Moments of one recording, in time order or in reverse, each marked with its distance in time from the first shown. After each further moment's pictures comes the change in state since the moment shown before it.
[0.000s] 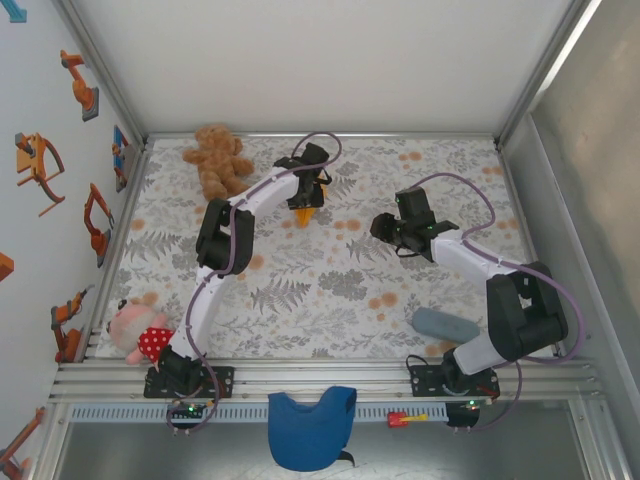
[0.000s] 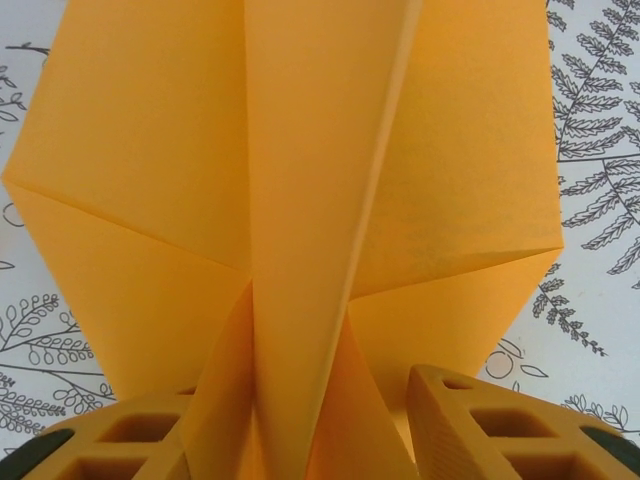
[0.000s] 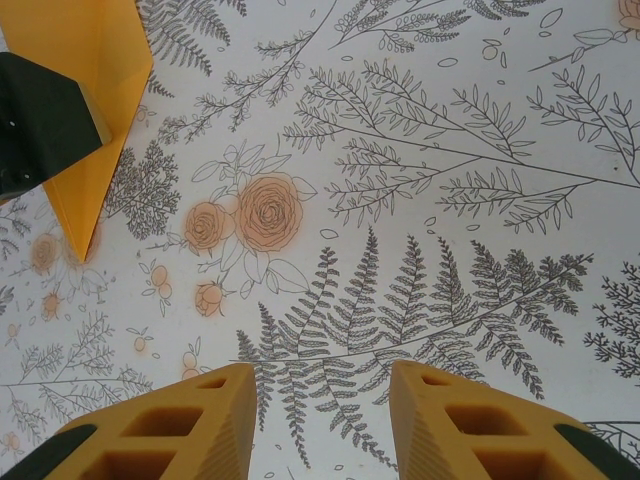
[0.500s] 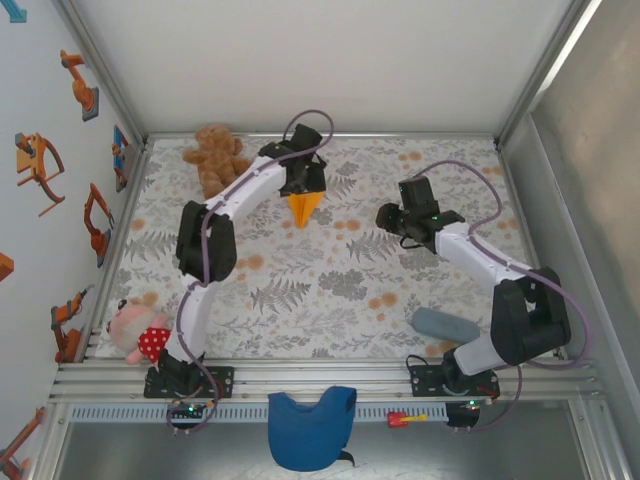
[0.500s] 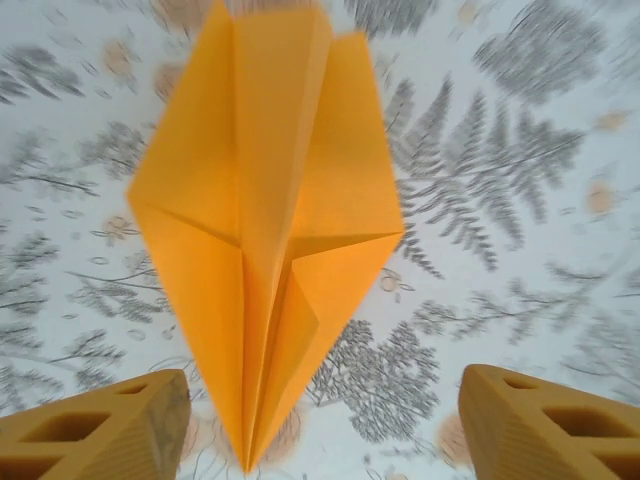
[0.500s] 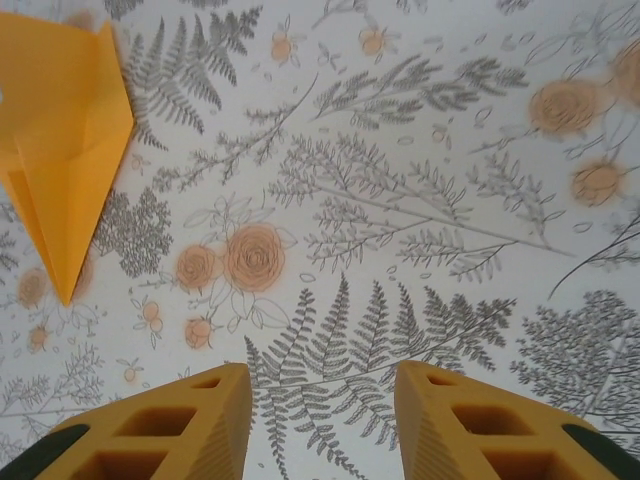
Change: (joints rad) left arm 0.000 -0.265 -0.100 -0.017 0.010 -0.004; right arm -0.012 -0.038 0.116 -0.133 0.103 -0.061
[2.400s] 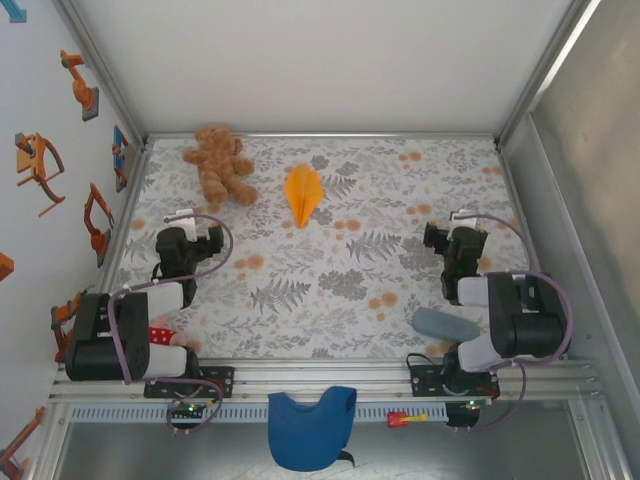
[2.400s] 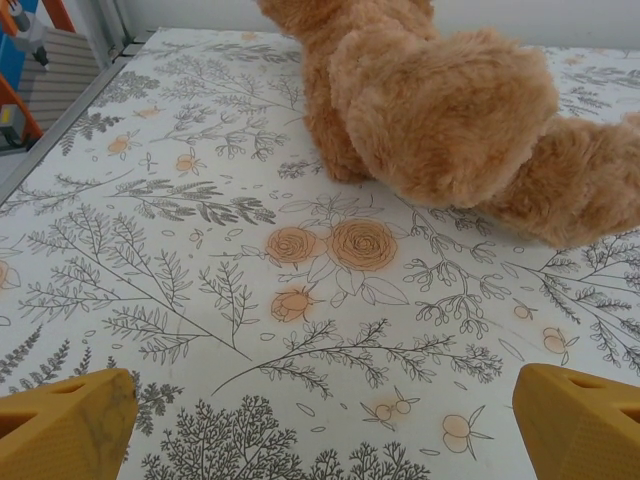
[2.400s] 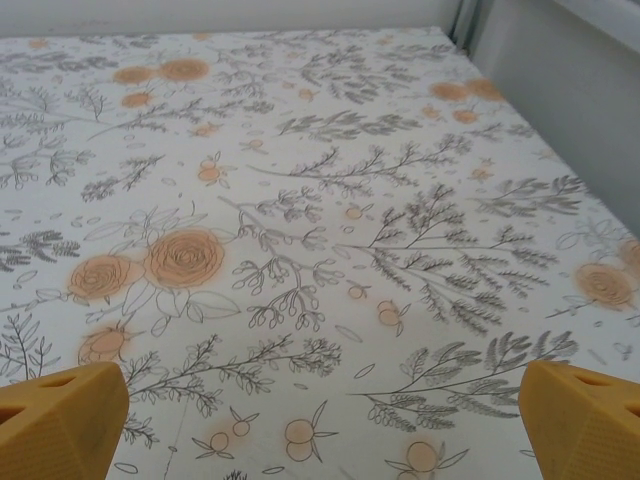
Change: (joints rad) left arm 0.563 -0.829 -1.707 1.530 0.088 0.567; right arm -0.352 0.049 -0.658 1.154 0.204 -0.517
